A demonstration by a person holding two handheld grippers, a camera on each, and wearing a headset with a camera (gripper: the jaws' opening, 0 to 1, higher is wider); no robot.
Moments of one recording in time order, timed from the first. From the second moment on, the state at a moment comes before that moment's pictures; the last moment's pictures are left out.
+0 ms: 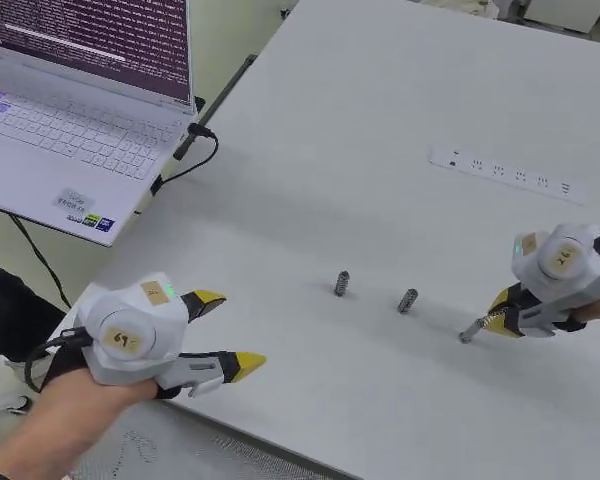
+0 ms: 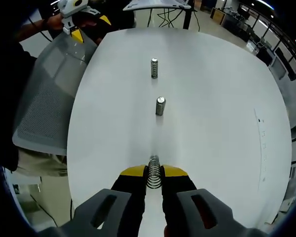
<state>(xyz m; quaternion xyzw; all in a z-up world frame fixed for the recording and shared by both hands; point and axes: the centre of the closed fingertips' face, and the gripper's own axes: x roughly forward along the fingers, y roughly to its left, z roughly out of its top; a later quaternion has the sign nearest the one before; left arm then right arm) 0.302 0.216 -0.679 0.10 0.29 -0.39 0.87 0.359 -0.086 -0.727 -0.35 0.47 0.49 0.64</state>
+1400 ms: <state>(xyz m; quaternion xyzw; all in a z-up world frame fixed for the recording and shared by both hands) 0.302 0.223 -0.678 0.09 0.29 -0.38 0.87 0.358 -0.078 -0.759 -0.41 0.48 0.51 0.58</state>
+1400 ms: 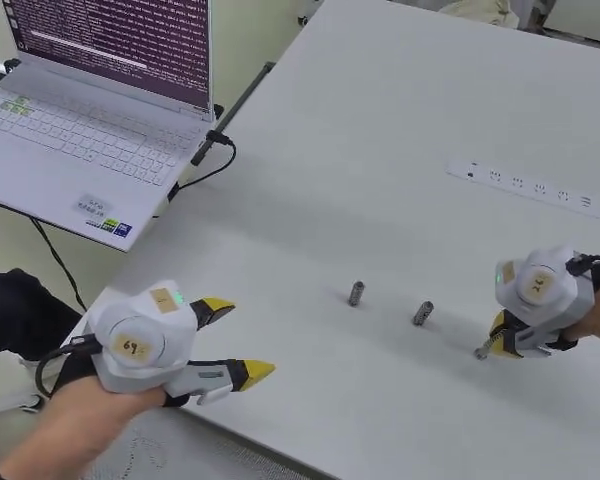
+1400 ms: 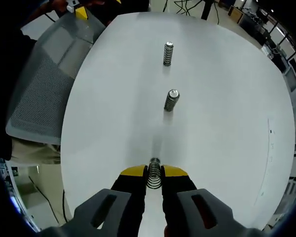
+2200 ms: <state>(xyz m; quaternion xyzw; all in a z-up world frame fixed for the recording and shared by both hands) 0.297 0.234 -0.680 0.09 0.30 -0.37 0.88 0.363 -0.078 -0.784 -0.41 0.49 0.51 0.57</state>
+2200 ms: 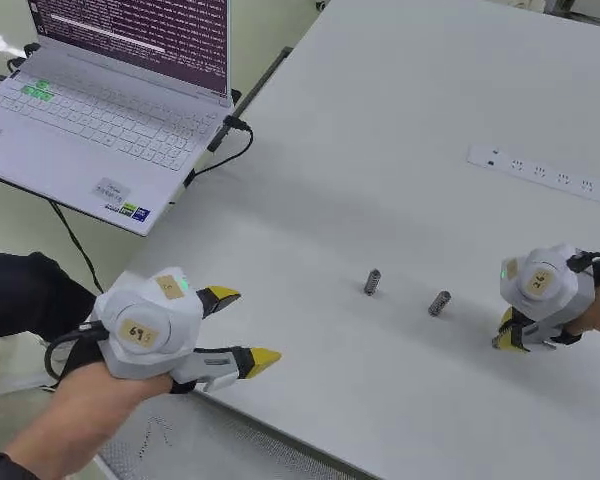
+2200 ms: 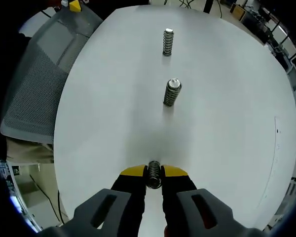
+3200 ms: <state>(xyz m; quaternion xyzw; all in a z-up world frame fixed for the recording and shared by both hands) 0.304 0.224 -0.672 0.09 0.29 -0.38 0.88 0.370 -0.089 -0.765 -0.42 0.48 0.49 0.60</state>
